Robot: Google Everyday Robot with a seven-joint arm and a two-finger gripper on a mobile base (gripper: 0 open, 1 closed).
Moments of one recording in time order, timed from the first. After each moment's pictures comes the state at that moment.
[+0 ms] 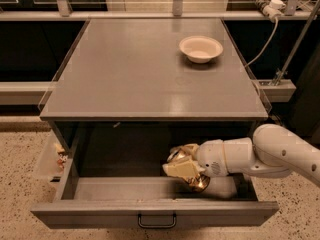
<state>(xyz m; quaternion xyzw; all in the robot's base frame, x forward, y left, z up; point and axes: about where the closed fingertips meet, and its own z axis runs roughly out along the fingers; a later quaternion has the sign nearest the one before) 0.461 -0.048 0.703 -0.41 0.73 0.41 0.35</state>
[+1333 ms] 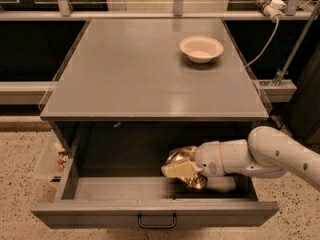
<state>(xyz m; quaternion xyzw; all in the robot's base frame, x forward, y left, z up) 0.474 -0.048 0.679 -0.40 0.74 0.41 0.34</state>
